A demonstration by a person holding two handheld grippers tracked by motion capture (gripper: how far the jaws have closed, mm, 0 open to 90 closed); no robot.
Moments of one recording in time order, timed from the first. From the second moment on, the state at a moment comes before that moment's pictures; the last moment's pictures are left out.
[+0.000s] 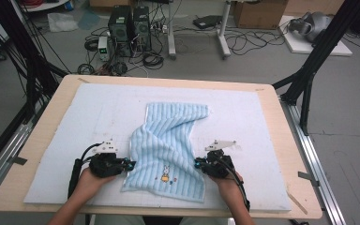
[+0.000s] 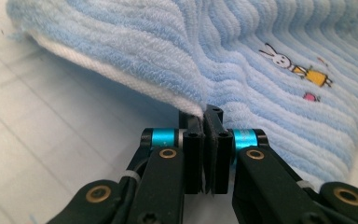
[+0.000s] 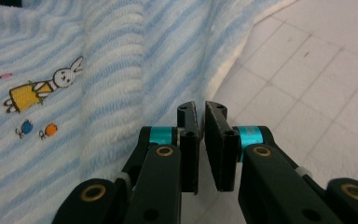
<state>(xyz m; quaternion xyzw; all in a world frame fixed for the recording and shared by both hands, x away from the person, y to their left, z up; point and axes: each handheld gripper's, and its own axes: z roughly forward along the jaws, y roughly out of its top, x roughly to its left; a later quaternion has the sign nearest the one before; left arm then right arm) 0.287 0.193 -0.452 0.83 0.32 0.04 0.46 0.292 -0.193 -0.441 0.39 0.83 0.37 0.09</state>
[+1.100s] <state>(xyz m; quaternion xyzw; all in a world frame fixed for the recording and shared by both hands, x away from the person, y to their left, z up) 0.251 0.207 -0.452 0.84 0.28 -0.02 0.47 0.295 -0.187 -0.439 0.38 0.85 0.35 0.12</state>
